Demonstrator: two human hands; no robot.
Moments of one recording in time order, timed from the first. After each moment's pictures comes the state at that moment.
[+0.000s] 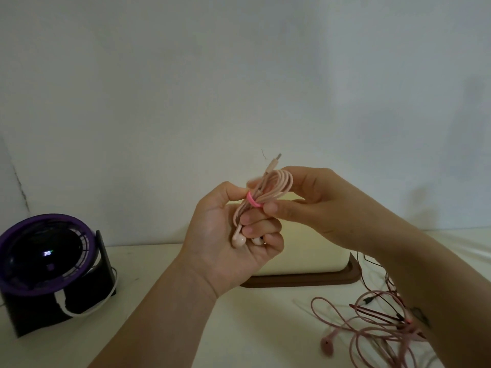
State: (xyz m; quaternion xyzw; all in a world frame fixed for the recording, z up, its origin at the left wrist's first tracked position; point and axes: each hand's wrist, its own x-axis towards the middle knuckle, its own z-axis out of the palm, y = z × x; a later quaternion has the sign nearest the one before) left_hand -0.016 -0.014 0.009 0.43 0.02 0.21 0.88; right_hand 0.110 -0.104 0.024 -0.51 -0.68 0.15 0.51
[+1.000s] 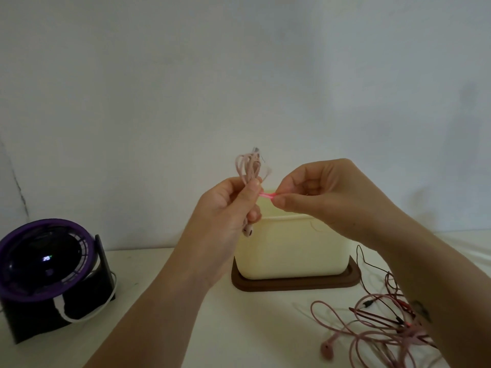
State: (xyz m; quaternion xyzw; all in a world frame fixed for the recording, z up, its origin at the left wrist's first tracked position) left_hand -0.015 -0.012 0.011 0.69 0.11 0.43 0.57; right_hand 0.114 -0.113 0.031 -0.58 -0.59 0.09 0.56
